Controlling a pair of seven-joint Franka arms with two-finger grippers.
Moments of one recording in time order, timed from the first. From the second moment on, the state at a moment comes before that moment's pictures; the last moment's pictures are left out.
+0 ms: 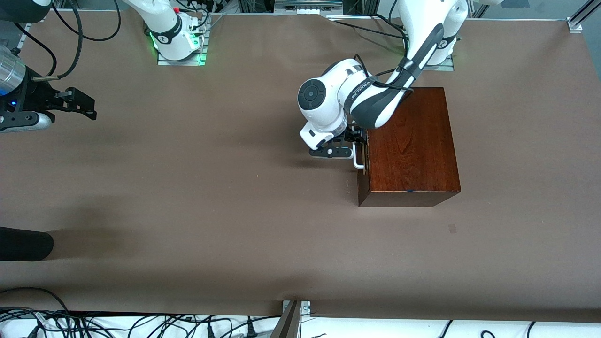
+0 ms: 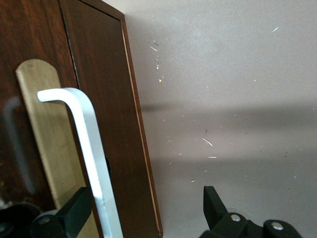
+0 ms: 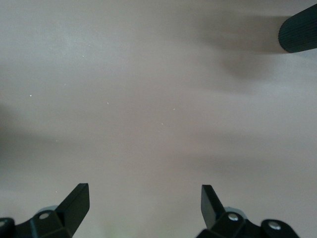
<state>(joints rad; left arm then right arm) -0.46 0.59 -0.33 -1.60 0.35 1.83 -0.81 0.24 0.02 -0.20 -1.63 -0.03 1.60 -0.08</state>
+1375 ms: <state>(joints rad) -0.48 0.62 -0.33 -1.58 0.34 1.97 -0.86 0.24 0.02 -0.21 -1.63 -0.03 1.61 -0.08</state>
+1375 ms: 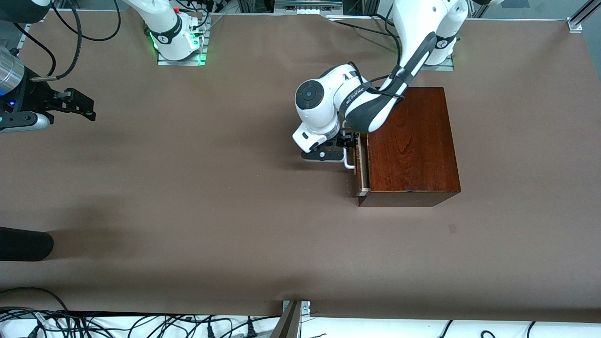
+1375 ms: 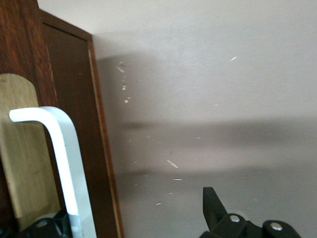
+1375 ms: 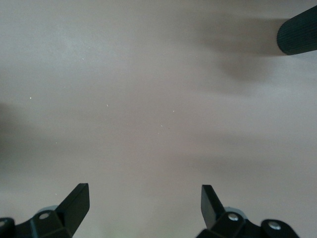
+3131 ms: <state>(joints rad) -0.55 0.68 -0.34 -1.40 0.33 1.87 -0.89 0.24 0.02 -0.20 -1.63 -0.03 1.61 -0.08</state>
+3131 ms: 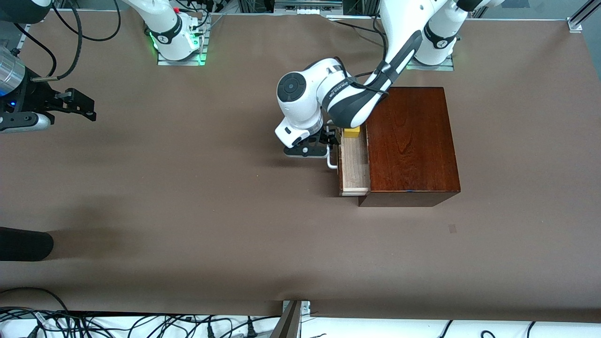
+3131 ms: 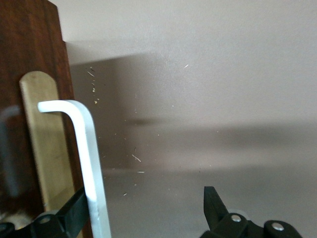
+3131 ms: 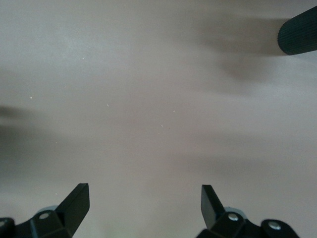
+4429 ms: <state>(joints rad) -0.29 0.43 -0.33 -1.21 0.21 1.36 -0.29 0.28 0.11 -0.19 -1.63 0.01 1.61 -0.15</state>
